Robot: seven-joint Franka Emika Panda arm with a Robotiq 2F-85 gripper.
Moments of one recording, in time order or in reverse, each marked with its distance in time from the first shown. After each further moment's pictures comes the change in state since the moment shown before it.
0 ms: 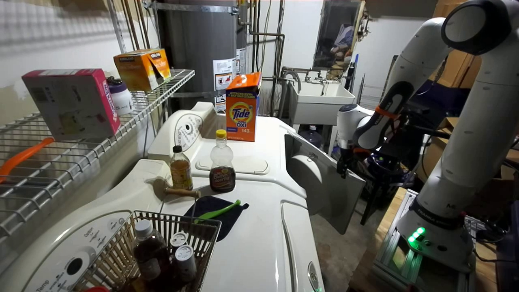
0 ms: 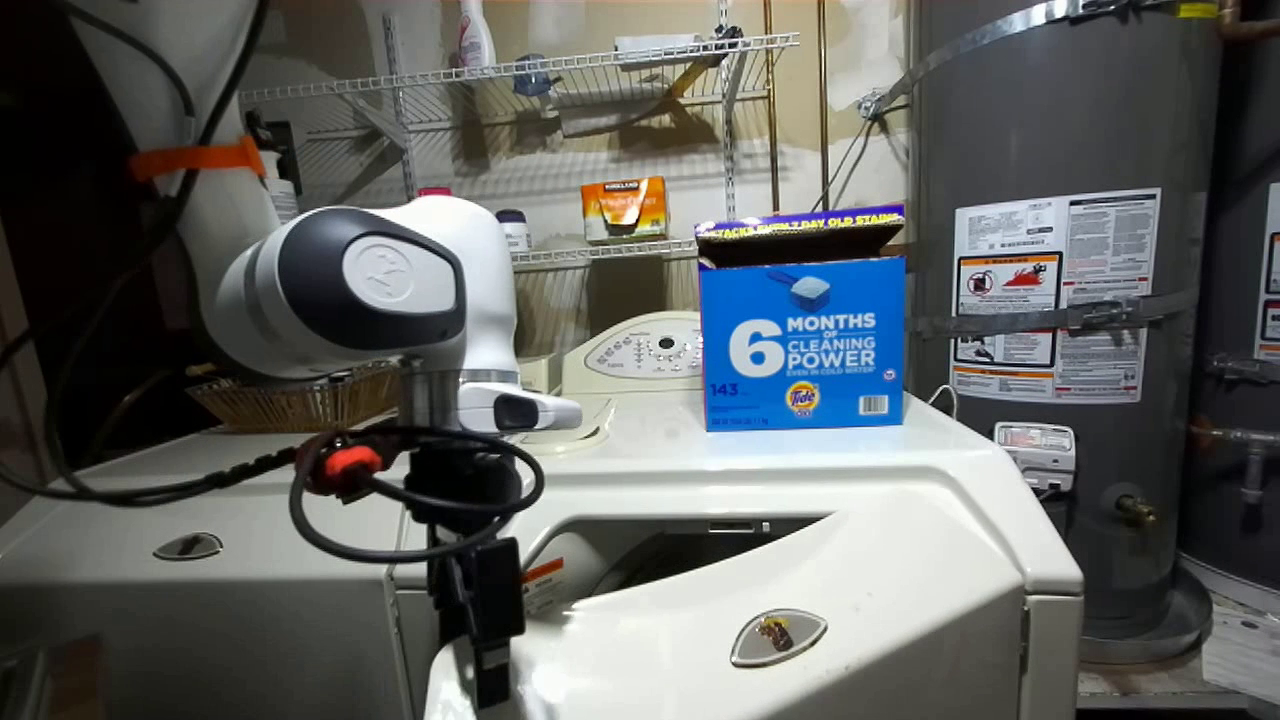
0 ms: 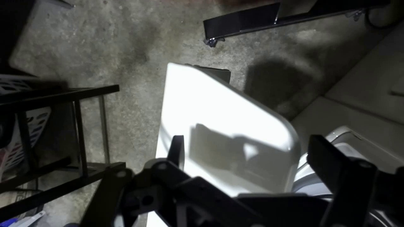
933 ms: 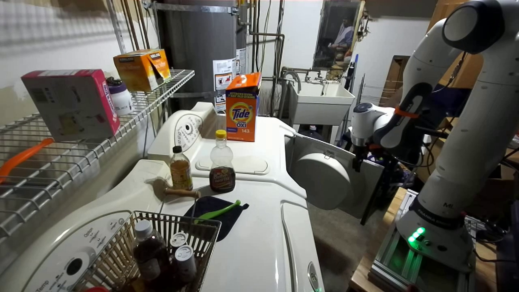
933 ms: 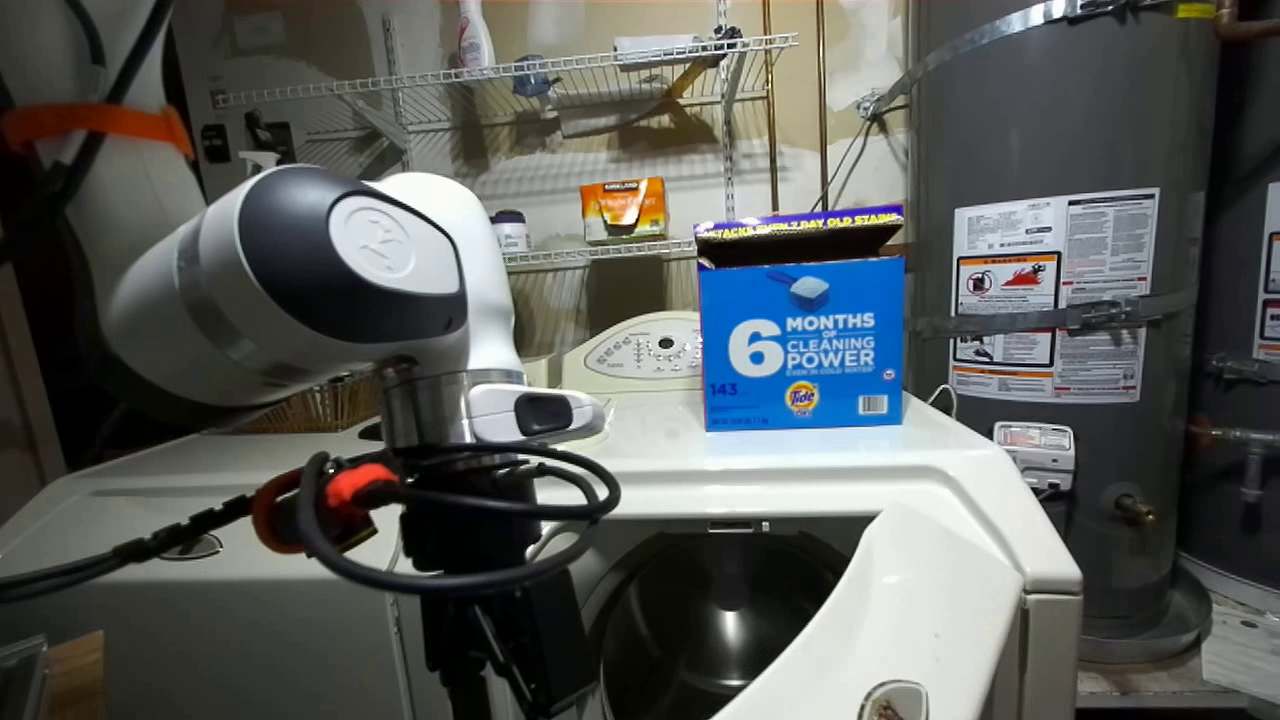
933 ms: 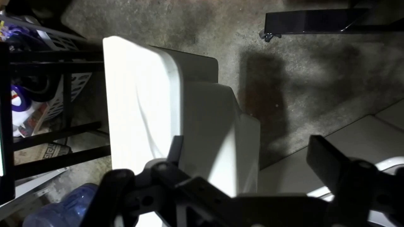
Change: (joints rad) arm -0.135 -0.010 -0.116 0.006 -0.446 0.064 0.003
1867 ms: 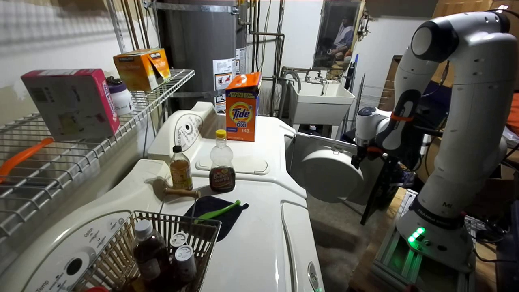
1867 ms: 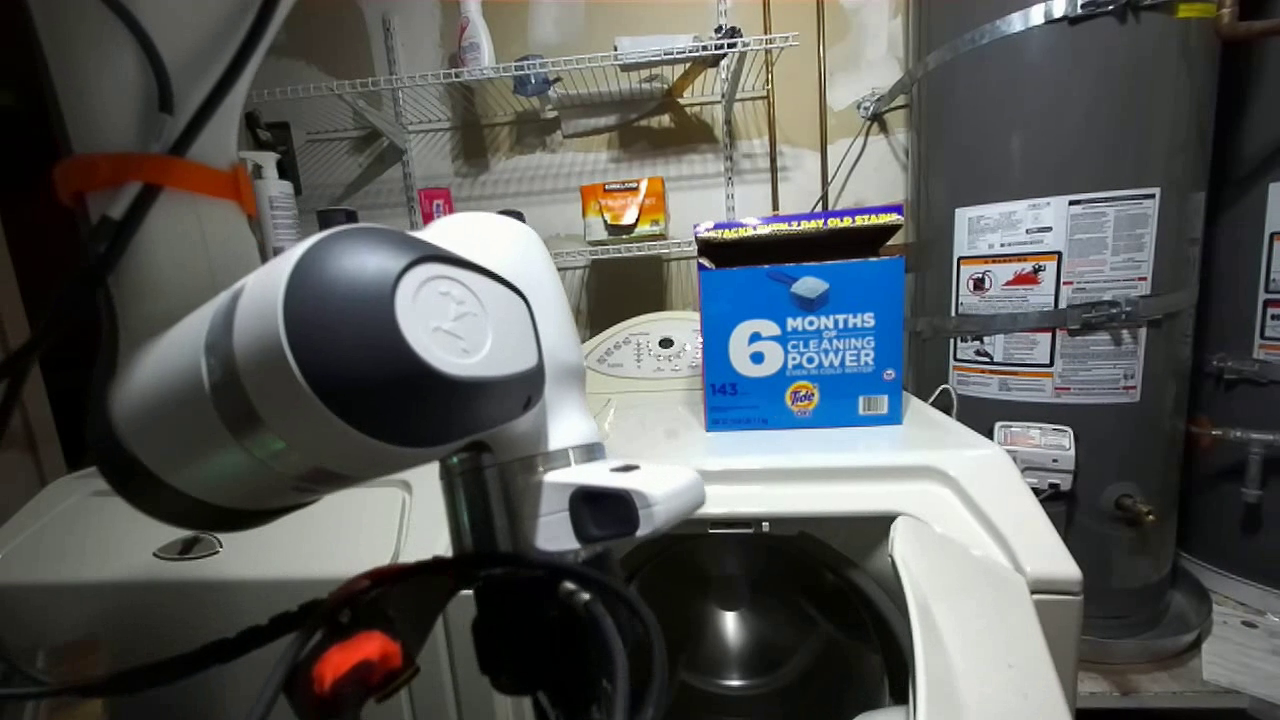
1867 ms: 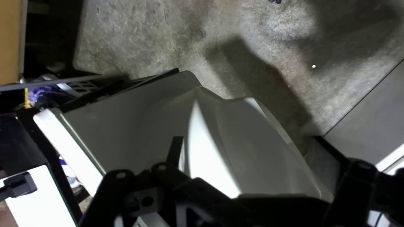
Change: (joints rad) arm -0.034 0.236 -0.135 0.155 -0.090 0.192 0.358
